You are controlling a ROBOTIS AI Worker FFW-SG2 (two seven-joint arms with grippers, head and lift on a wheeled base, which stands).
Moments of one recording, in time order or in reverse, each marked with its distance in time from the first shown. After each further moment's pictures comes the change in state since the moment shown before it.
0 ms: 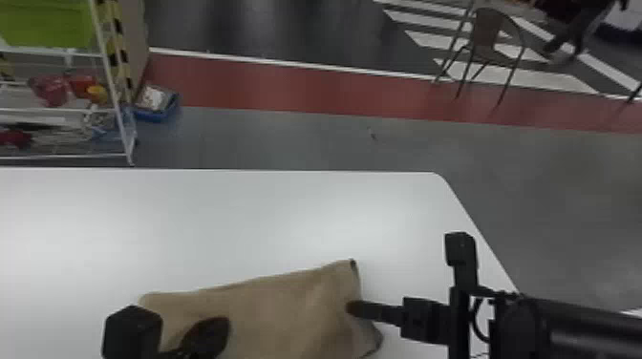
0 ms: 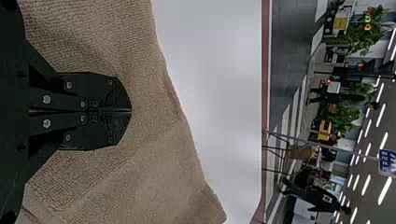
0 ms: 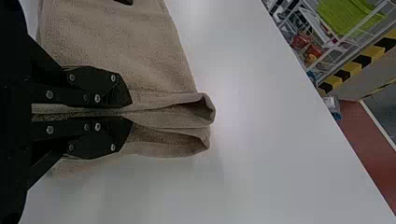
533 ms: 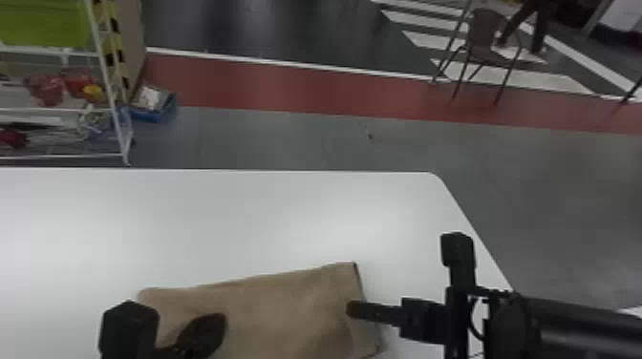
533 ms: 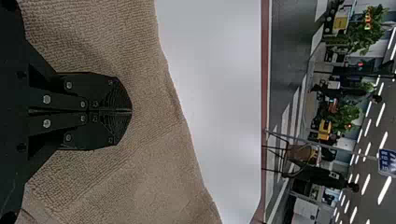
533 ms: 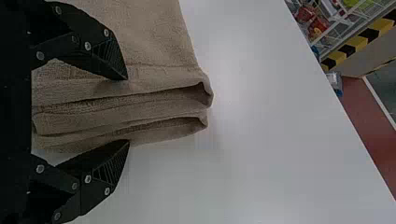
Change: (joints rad) left arm -0.024 -0.001 -0.002 0.022 0.005 0.003 0.000; right arm -0.003 0.000 0.018 0.000 0.034 0.000 -0.105
